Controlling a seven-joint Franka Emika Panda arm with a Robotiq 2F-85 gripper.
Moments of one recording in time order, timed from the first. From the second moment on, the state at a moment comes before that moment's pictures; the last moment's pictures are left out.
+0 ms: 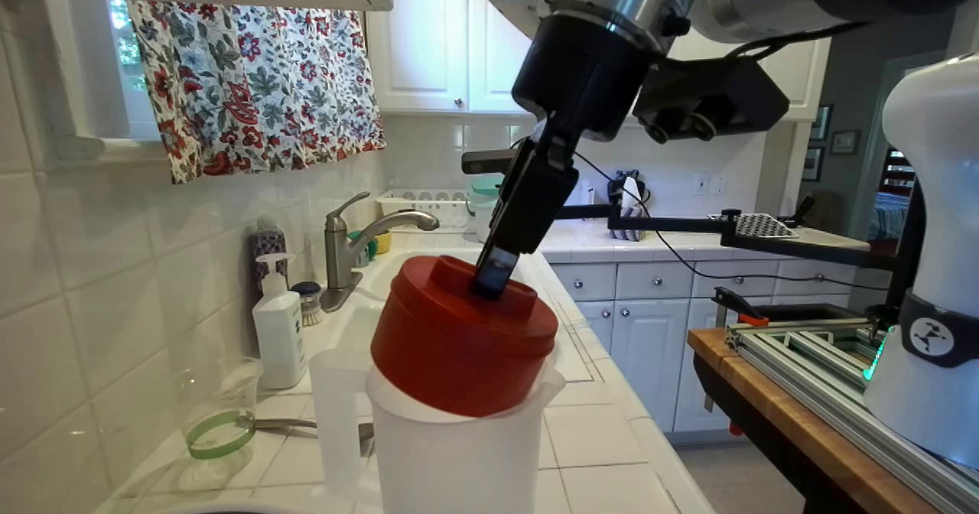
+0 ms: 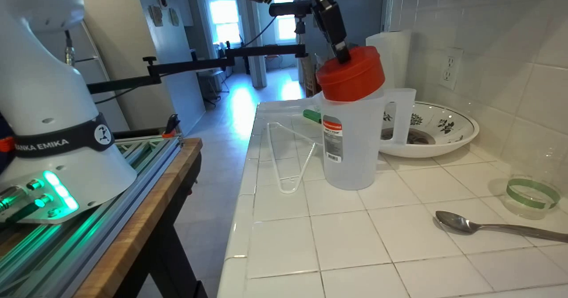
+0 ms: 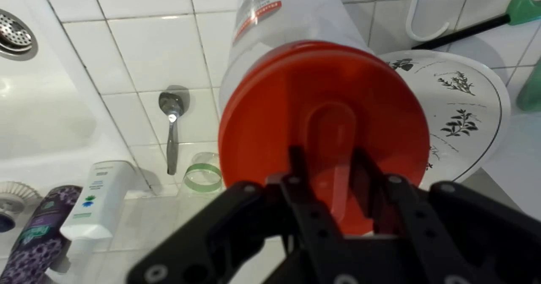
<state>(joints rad) -0.02 -0.23 0.10 -2.68 -0.07 2.87 0.23</state>
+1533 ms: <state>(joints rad) 0.07 -0.51 0.11 -2.72 -0.05 2.46 0.23</state>
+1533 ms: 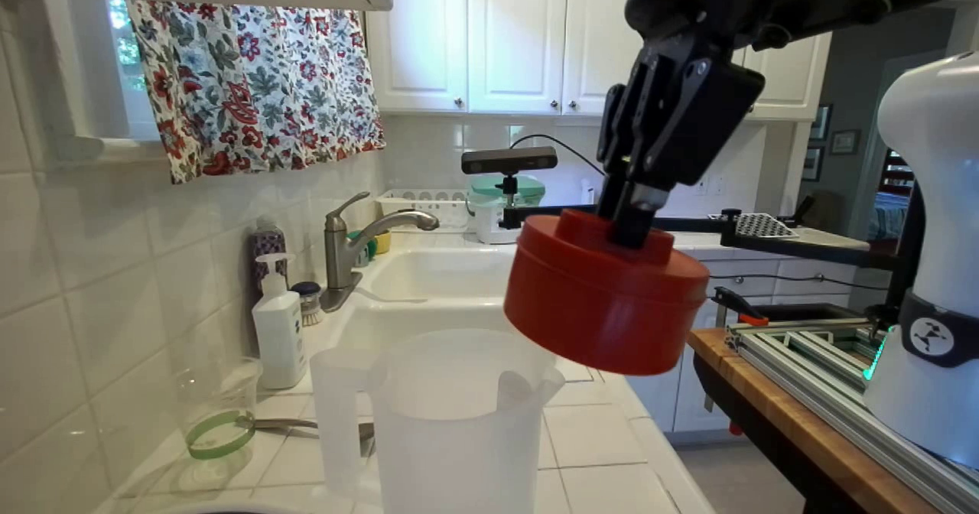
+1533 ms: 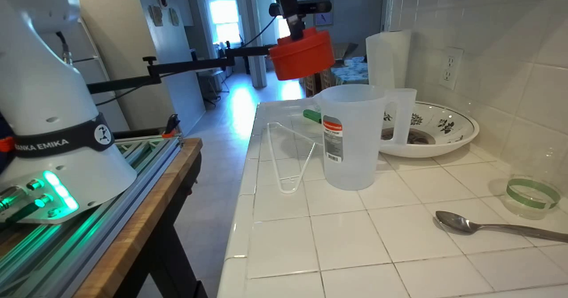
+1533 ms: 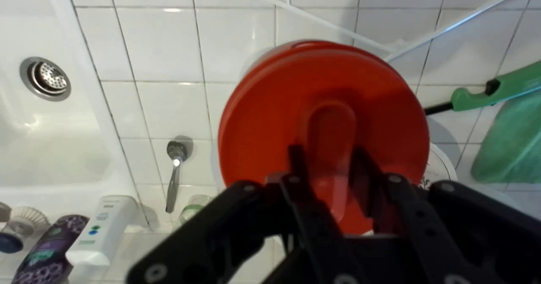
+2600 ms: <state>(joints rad) -0.05 -0.59 0.04 -2.76 -0.03 2.29 0.23</state>
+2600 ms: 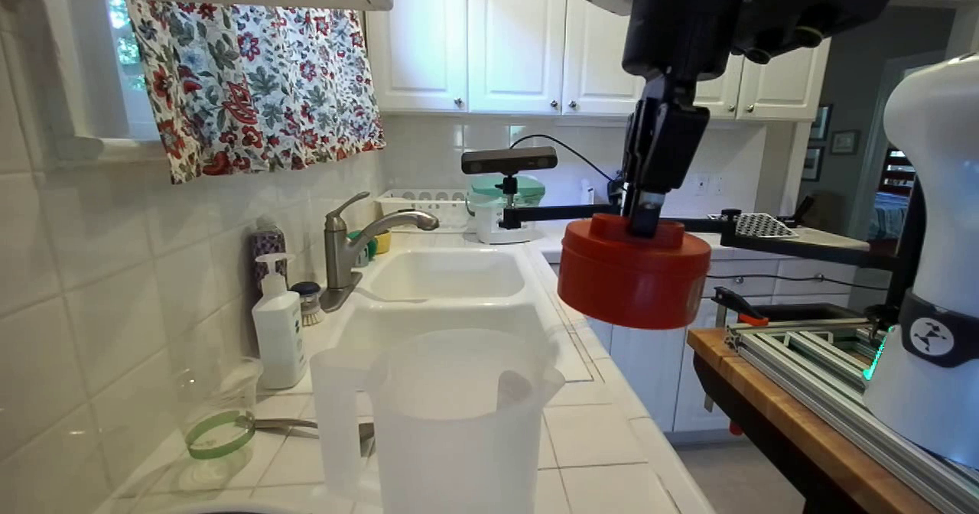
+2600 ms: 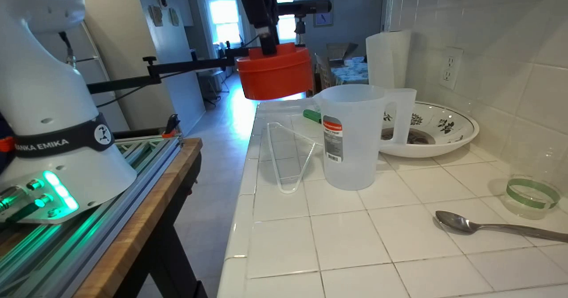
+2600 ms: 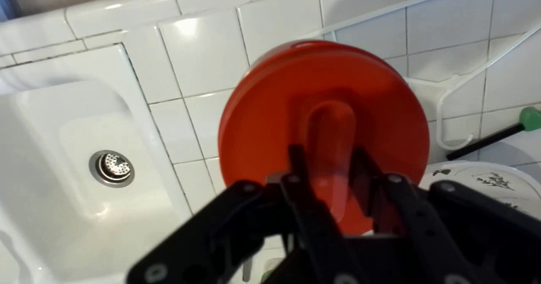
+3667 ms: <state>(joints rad) -0.25 -0.38 -0.02 -2.78 -0.17 2.51 0.23</state>
